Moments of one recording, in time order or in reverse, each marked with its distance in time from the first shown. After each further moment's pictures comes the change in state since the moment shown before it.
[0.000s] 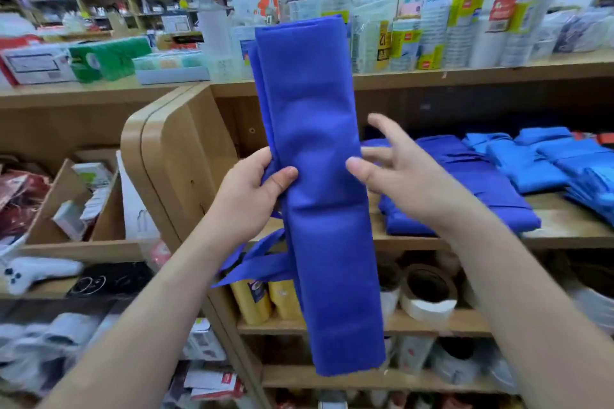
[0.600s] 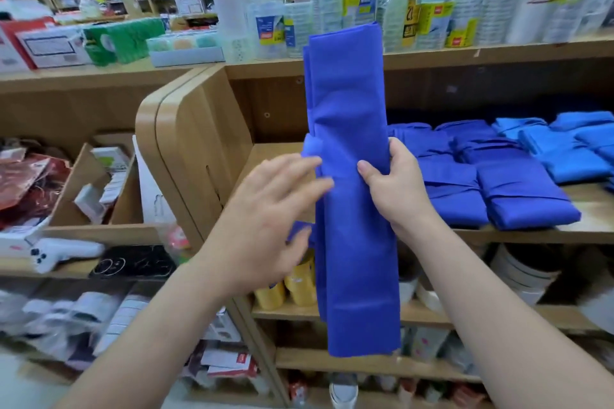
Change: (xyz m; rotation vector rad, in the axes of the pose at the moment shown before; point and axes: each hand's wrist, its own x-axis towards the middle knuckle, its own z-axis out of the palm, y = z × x) left_hand -0.042 -0.018 -0.013 0.976 -0.117 0.539; right_hand 0.031 0.061 0.044 0.078 0.360 -0.048
